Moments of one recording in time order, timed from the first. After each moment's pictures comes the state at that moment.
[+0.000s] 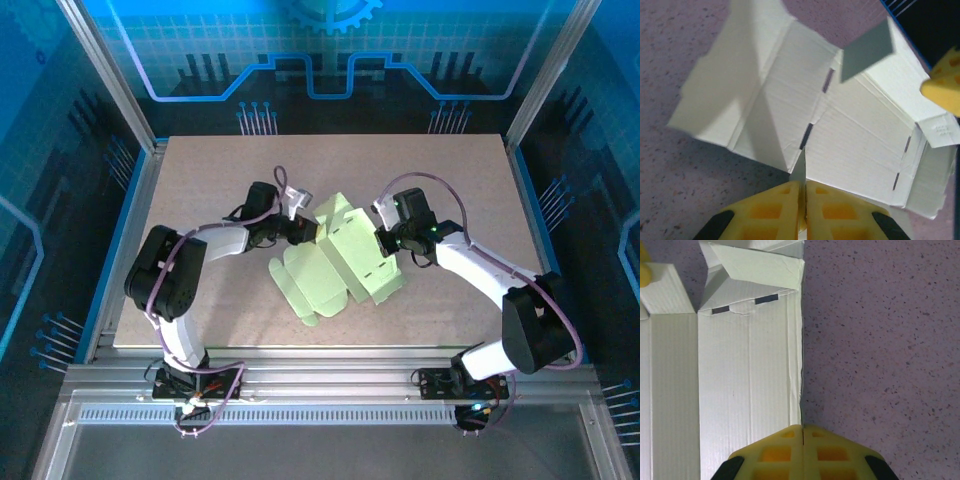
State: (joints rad) left arm -0.34 1.80 0.97 0.12 0.69 -0.12; right arm 0.41 1.45 0.93 -0.37 -0.08 -0.09
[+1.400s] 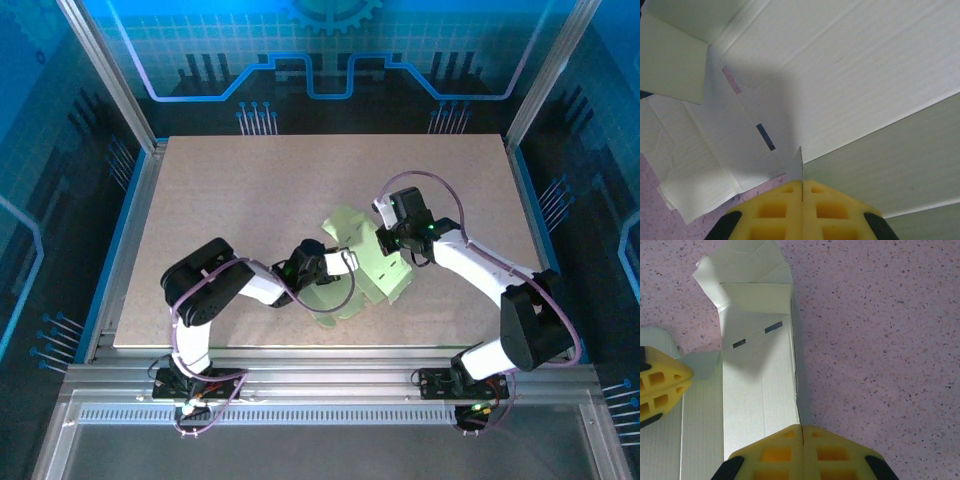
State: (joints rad) left arm -0.75 1.93 0.73 0.70 -0.09 0.70; right arm 0.43 1.46 0.96 -0.41 0.01 -0.06
